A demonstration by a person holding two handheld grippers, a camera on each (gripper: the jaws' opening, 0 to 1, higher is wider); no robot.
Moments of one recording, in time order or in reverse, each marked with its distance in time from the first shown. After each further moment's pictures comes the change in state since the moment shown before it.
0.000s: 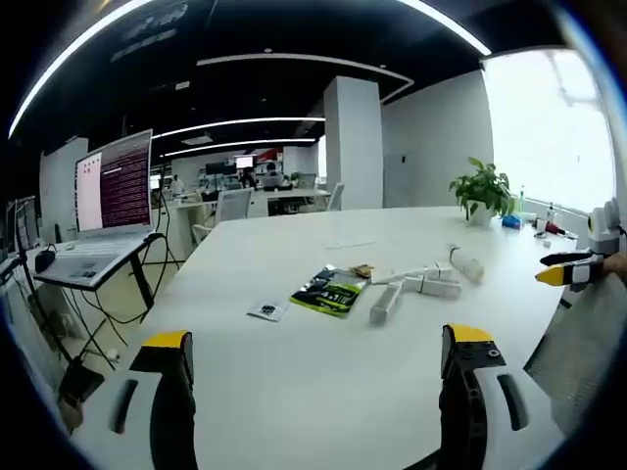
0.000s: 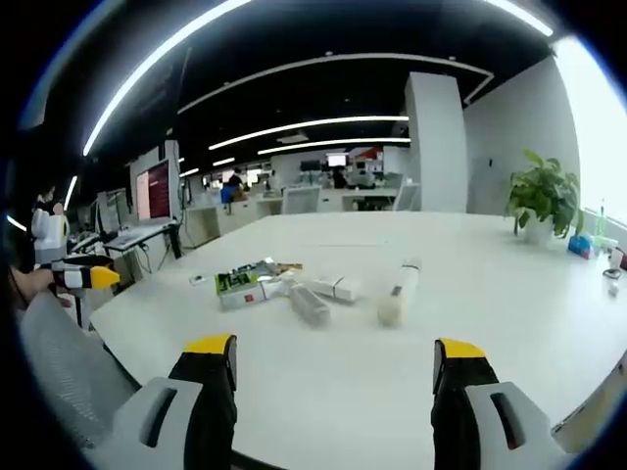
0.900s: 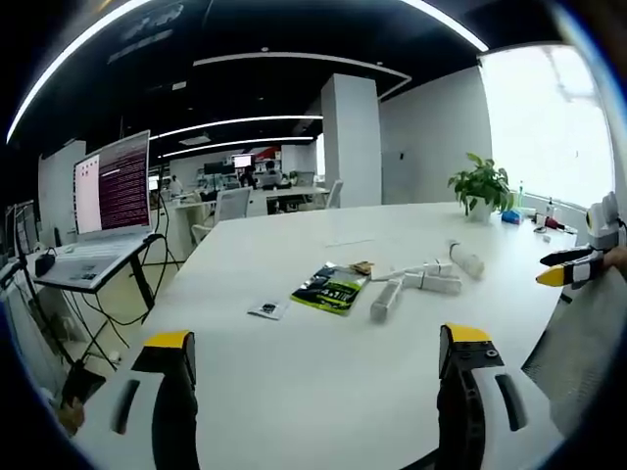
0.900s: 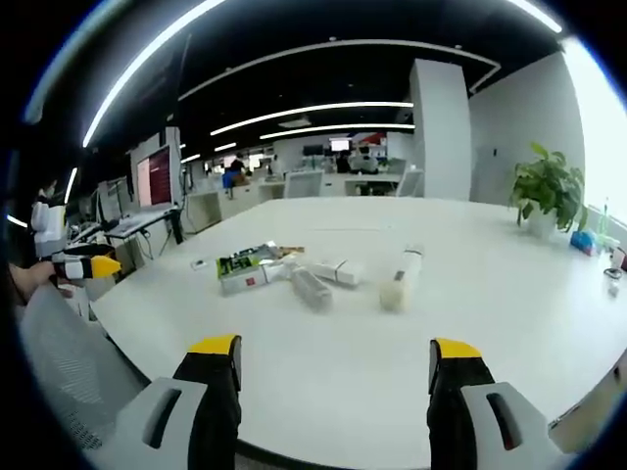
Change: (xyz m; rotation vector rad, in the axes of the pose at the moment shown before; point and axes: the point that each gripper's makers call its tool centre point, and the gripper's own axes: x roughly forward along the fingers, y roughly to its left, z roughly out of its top) left arm 0.000 0.003 -0.003 0.017 0.009 -0.001; right arm -0.001 0.001 -0.012 -0.011 0.072 0.007
